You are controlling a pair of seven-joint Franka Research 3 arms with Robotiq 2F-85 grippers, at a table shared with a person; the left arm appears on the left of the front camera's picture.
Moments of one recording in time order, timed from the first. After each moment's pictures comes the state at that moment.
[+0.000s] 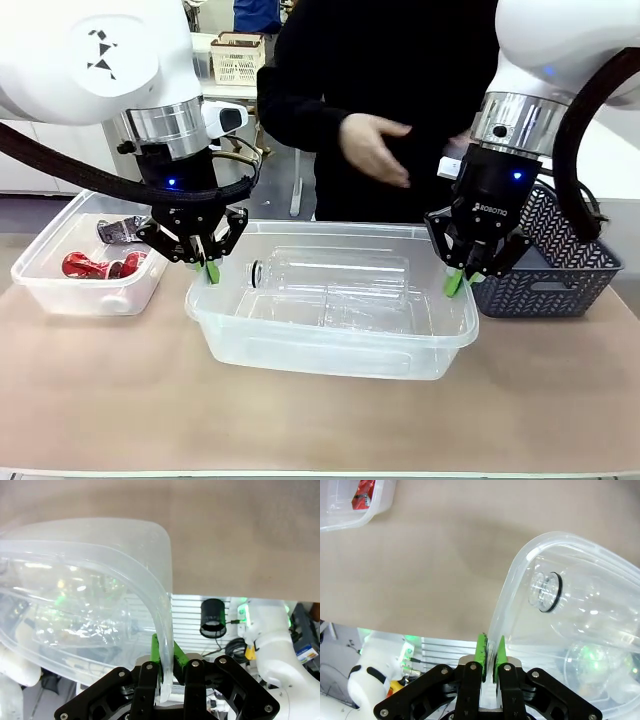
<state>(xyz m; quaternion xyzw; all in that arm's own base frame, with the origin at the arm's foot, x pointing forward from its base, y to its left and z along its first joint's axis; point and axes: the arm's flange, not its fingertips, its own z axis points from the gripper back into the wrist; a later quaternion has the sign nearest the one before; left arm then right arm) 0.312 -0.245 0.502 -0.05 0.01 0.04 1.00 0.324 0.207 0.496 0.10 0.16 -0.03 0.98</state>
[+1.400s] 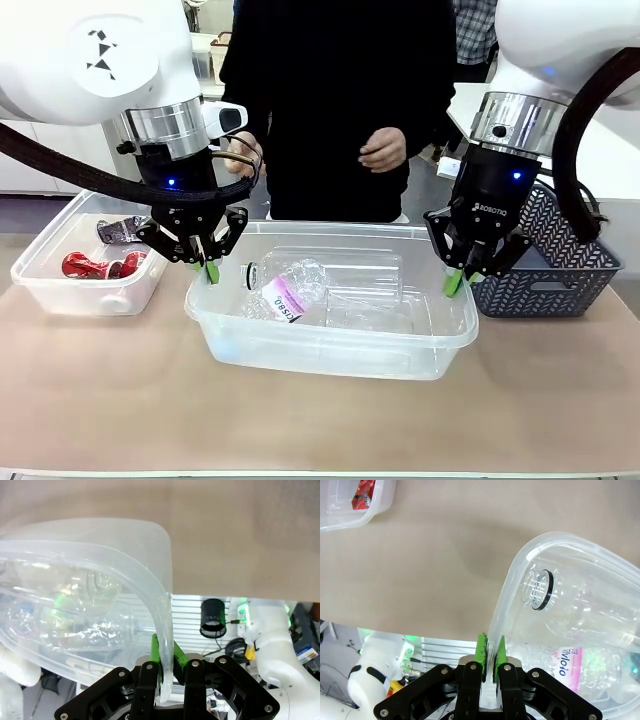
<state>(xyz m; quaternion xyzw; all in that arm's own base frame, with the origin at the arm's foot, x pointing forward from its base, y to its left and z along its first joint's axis) 0.312 -0.245 0.502 -0.05 0.01 0.04 1.00 0.324 0.207 0.496 0.10 0.16 -0.03 0.98</state>
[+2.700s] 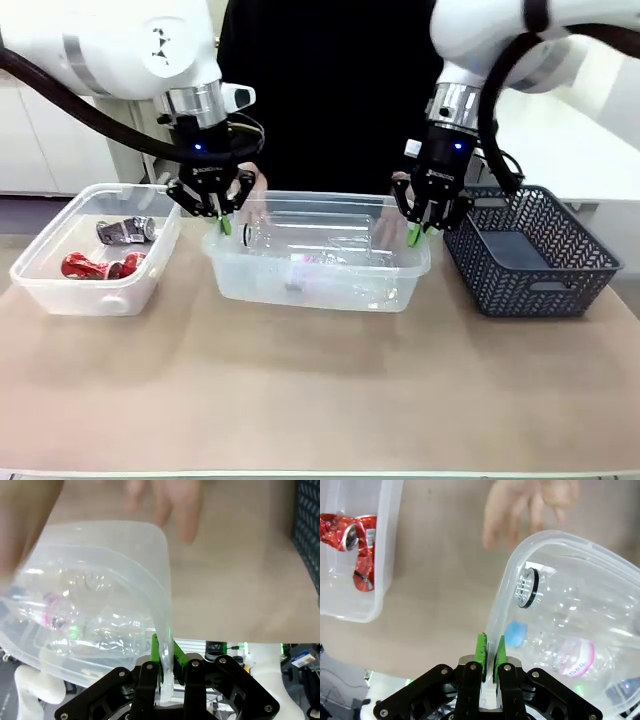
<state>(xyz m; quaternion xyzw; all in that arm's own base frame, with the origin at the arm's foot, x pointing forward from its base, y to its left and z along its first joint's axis) 0.445 -0.234 0.484 -0.05 0.00 0.05 1.00 0.478 0.220 0.456 0.11 0.19 -0.04 0.97</state>
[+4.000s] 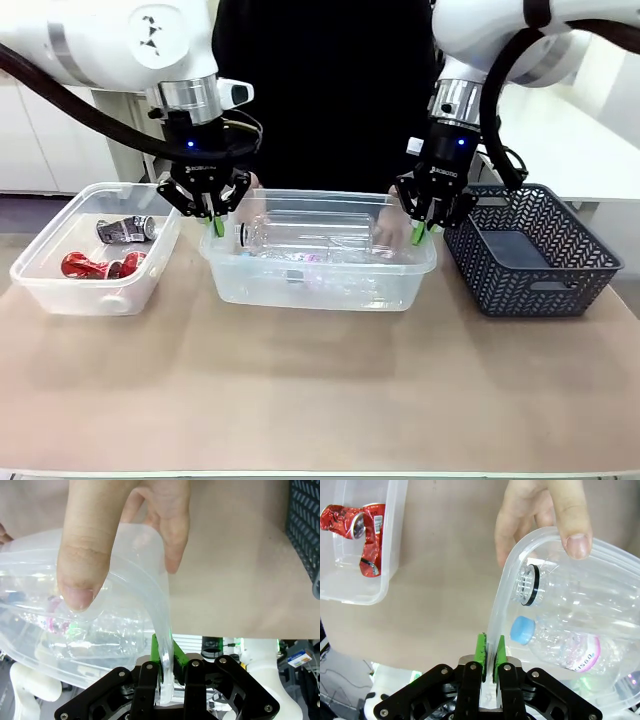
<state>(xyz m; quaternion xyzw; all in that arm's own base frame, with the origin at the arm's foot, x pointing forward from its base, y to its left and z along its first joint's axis) 0.421 -0.238 0.498 -0.04 0.00 0.04 1.00 0.467 0.218 0.472 0.10 0.18 -0.03 0.98</state>
